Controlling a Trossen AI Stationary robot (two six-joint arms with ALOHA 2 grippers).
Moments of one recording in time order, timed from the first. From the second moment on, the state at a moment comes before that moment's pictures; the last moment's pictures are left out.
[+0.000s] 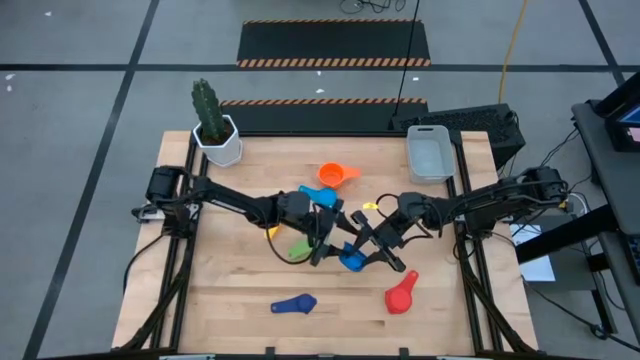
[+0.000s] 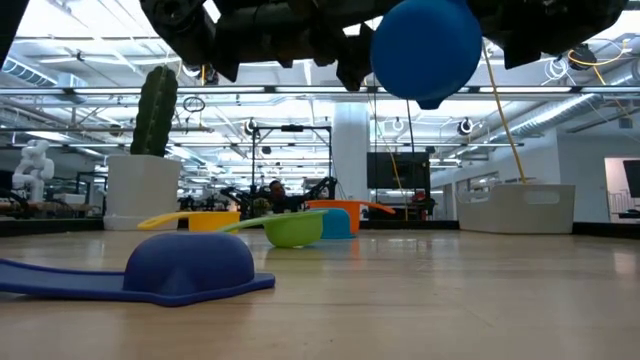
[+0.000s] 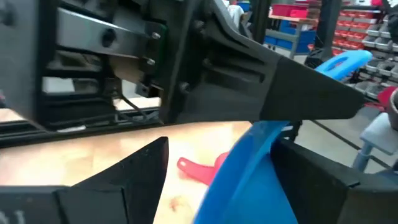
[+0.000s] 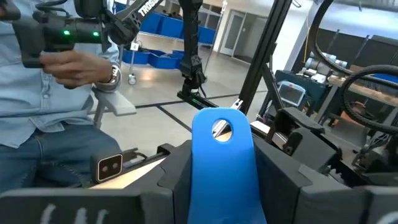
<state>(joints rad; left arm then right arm) -0.06 1.85 1.04 0.71 0.38 -0.01 0.08 1.38 0.58 0.80 -0.63 -0.25</state>
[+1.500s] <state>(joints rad) 0.00 1.85 1.04 0.67 0.47 -0.01 0.05 1.26 0.59 0.51 -0.37 -0.24</state>
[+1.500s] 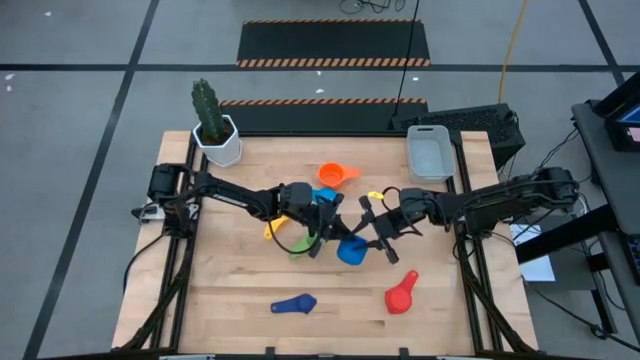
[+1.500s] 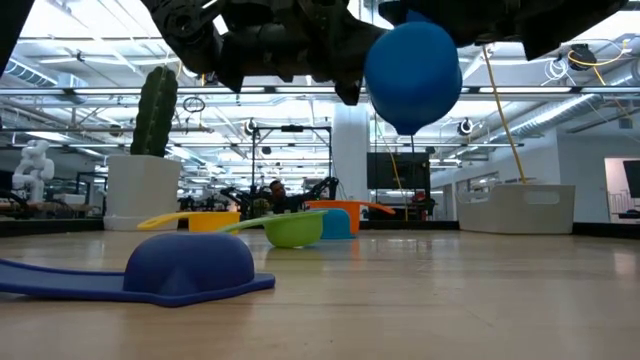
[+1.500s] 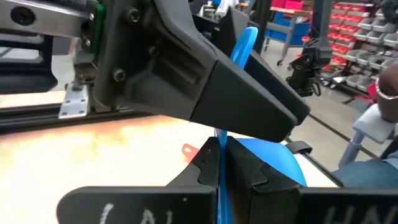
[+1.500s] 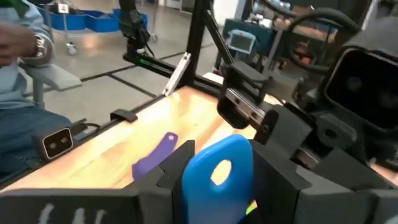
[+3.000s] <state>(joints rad) -0.12 1.64 1.04 0.00 -0.77 0.34 0.21 1.42 0.79 0.23 0.71 -0.37</state>
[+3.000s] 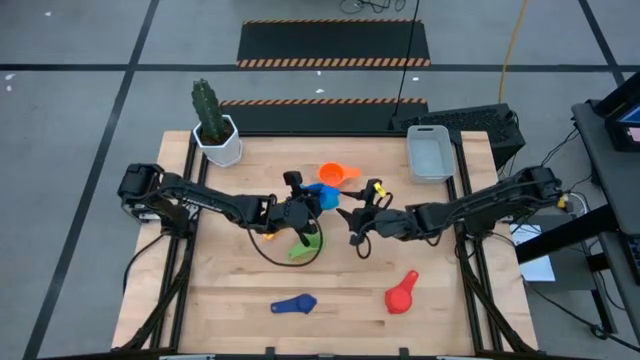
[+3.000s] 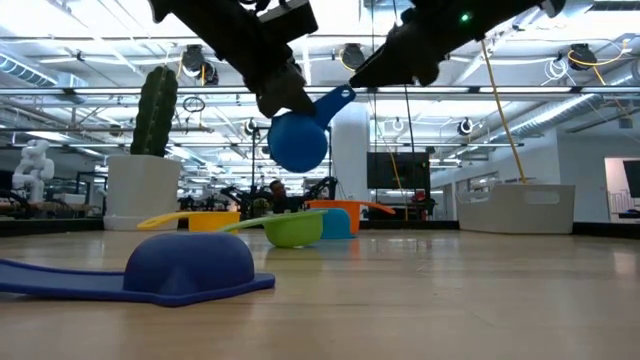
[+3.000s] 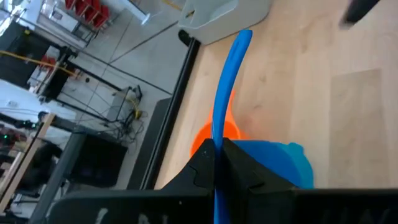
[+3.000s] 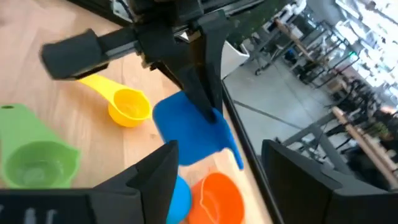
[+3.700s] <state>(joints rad) -0.12 1.64 1.04 -0.04 -0.74 0.36 0.19 1.50 0.80 0.31 0.71 -0.54</state>
